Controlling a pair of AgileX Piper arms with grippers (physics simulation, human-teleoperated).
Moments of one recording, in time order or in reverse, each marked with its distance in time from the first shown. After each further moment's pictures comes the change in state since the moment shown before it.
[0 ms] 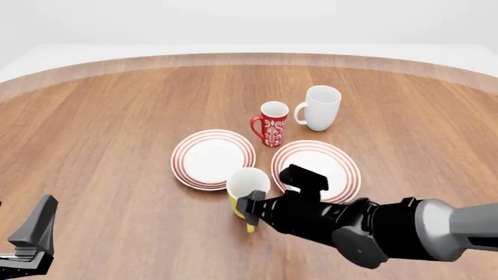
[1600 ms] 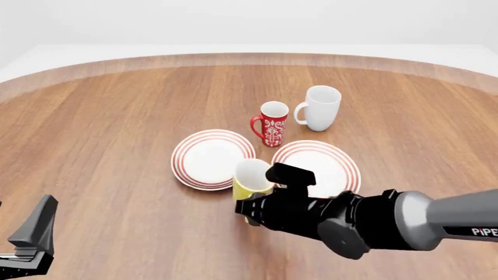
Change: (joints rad) left arm 0.000 0.000 0.000 0.000 0.000; right arm 0.014 0.057 -0.076 0.053 -0.050
